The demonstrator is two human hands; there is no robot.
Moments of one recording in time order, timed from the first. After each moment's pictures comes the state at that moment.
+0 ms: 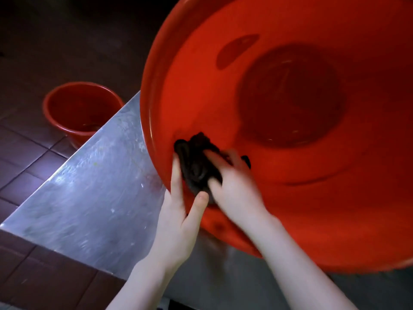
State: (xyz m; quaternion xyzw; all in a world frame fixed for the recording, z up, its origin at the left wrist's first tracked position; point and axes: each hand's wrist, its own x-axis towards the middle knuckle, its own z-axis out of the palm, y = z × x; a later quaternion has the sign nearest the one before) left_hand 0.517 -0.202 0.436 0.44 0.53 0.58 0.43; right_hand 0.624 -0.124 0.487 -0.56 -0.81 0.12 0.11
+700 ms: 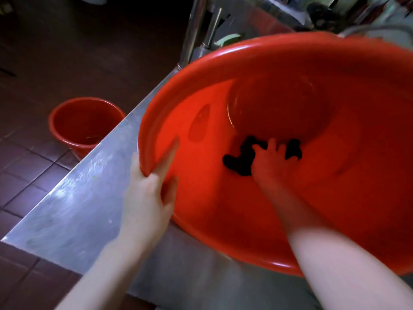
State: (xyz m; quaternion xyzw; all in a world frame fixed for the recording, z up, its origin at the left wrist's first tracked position) left_hand 0.474 -0.175 0.463 0.55 0.65 0.50 0.15; right_hand 0.694 -0.022 0.484 -0.73 -0.65 -0.12 -0.14
